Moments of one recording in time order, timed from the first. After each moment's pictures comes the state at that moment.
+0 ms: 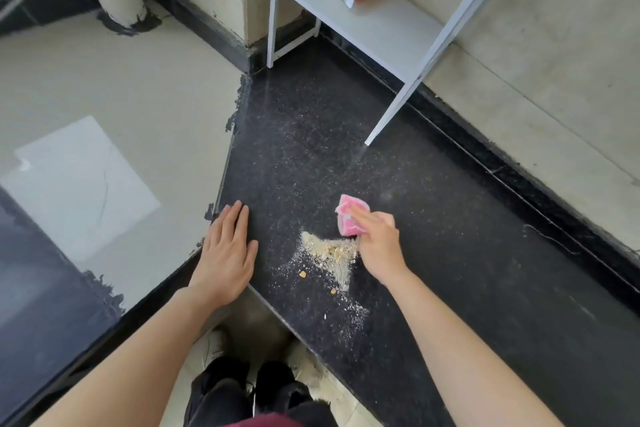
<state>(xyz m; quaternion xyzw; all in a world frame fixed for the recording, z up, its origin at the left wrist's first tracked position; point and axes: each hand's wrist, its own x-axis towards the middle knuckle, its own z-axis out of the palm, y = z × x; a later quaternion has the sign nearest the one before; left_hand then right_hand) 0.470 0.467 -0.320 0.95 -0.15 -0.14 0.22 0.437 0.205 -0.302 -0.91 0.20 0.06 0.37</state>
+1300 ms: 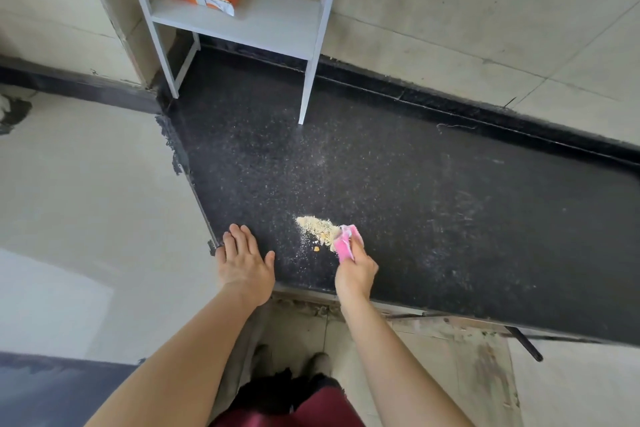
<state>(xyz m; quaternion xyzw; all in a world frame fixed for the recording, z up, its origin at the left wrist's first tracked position) 0.496 0.477 -0.284 0.92 -0.31 -0.24 -0.07 0.381 0.374 -0.282 -0.48 0.65 -0.22 0.55</state>
